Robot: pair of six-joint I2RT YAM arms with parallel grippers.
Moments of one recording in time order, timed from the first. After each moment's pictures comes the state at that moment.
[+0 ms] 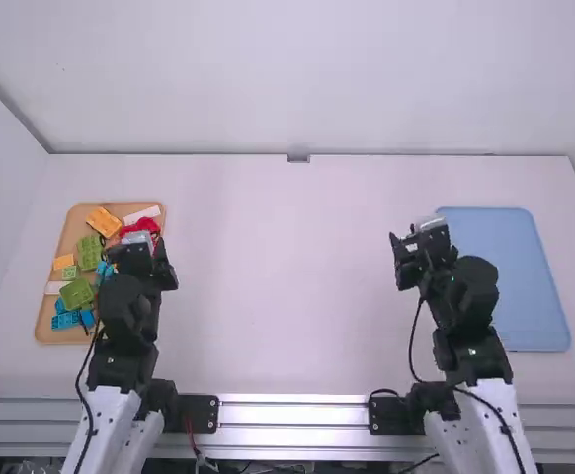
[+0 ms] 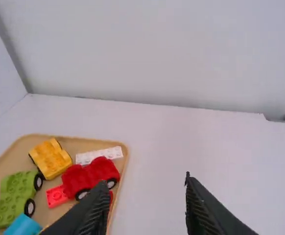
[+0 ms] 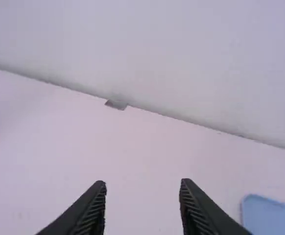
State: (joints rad) left arm 0.00 0.53 0.33 -0.01 -0.21 -0.03; right arm 0.09 0.66 0.53 -0.15 -0.24 -0.18
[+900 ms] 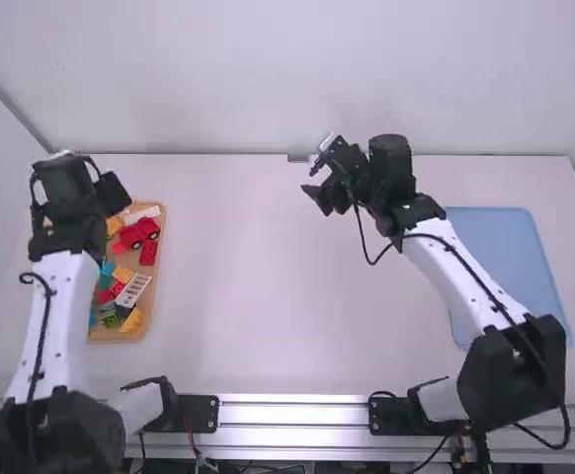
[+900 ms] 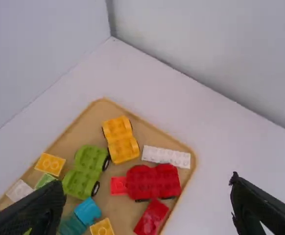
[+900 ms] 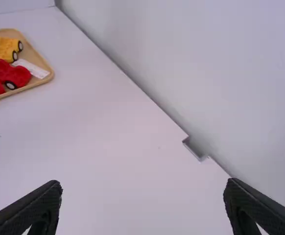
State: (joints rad) left arm 0.30 1.24 1.13 -0.50 -0.26 -0.24; right arm 0.33 1.53 1.21 -0.18 -0.43 -0.44
